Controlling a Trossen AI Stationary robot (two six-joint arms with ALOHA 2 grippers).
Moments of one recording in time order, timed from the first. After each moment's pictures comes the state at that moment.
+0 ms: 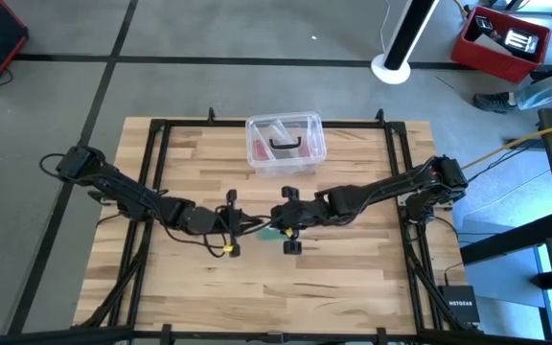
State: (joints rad) left arm -0.36 1.37 0.64 0.48 -0.52 -0.02; right arm 0.24 1.73 1.35 -0.44 0.15 0.10
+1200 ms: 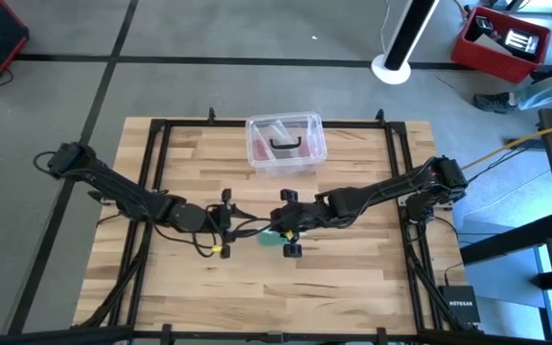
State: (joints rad) left arm -0.39 1.26 0.64 0.38 -0.47 -0.01; right arm 0.24 1.74 1.35 -0.39 0.14 0.10
